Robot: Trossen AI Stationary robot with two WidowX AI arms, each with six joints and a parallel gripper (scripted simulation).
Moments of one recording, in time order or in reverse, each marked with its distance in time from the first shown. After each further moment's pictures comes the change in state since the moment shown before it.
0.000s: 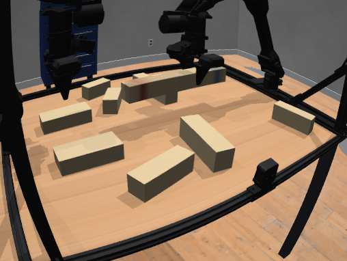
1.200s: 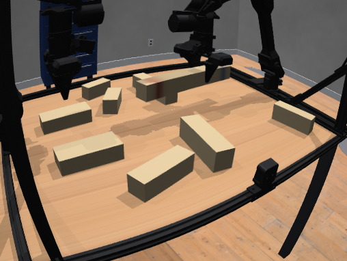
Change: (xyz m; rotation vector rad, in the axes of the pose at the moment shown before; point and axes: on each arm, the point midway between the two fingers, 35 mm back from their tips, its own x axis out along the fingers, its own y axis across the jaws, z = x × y) left arm 0.000 0.000 0.000 0.000 0.000 0.000; right arm 0.001 -0.006 -0.037 -0.091 0.001 0.000
